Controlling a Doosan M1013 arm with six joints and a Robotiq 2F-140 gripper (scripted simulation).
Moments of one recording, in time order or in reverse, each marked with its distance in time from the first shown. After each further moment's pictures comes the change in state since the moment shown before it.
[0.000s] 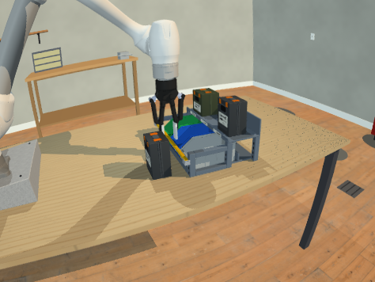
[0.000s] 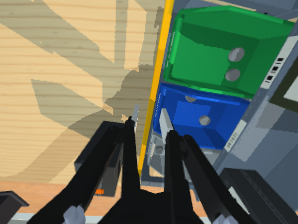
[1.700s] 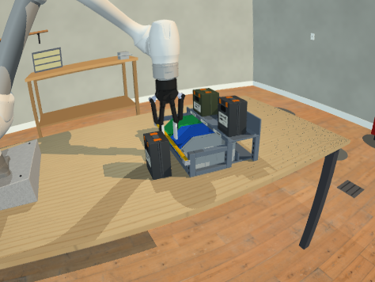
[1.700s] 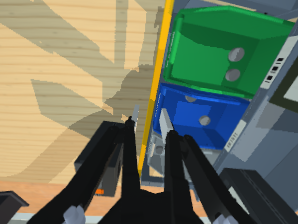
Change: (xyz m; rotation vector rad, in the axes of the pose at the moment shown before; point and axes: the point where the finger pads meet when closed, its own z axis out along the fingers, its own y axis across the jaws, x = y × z) arm 0.000 0.000 0.000 0.000 0.000 0.000
